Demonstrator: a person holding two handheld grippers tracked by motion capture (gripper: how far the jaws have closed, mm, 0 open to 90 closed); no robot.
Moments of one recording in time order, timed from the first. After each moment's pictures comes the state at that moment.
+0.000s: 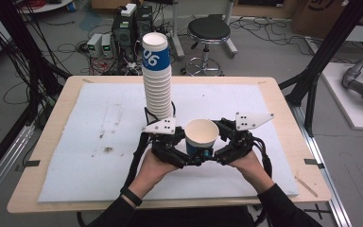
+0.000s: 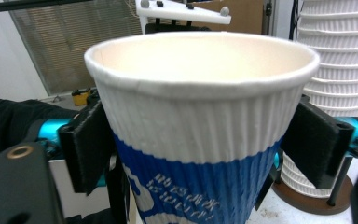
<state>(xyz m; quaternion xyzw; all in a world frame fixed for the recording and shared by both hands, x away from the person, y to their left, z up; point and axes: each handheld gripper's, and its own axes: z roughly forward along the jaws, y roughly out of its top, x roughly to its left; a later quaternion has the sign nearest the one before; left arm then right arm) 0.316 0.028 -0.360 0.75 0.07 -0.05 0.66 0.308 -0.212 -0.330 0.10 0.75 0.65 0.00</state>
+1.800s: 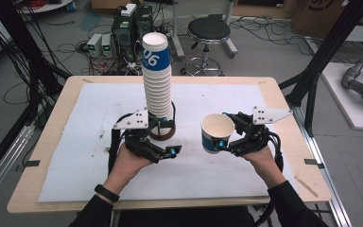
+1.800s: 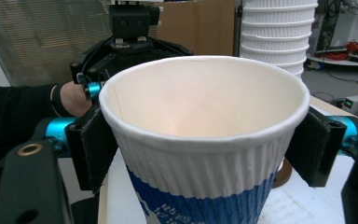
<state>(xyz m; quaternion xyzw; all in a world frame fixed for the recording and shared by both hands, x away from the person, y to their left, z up) 0.313 0.096 -0.338 0.76 0.12 0.06 0.63 0.318 -0.252 -0.324 0.12 0.75 0.64 0.05</state>
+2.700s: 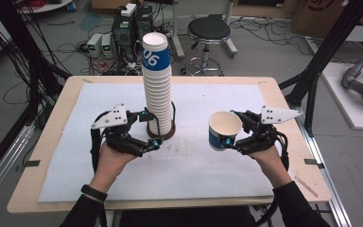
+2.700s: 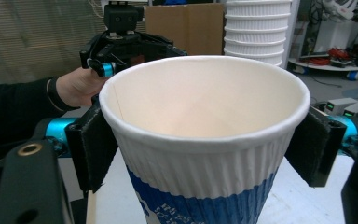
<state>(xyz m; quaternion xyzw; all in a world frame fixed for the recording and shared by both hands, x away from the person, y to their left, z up) 0.314 0.136 -0.335 0.74 0.16 0.11 0.64 0.318 -0.269 -0.321 0.13 0.75 0.64 0.07</state>
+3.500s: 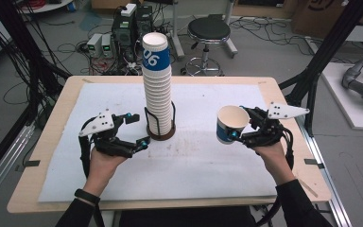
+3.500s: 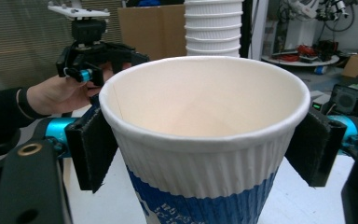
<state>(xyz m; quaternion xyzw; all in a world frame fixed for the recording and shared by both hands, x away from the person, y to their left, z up) 0.310 0.168 -0.358 0.72 0.20 0.16 0.64 0.330 -0.288 -0.324 0.17 0.74 0.64 0.11</state>
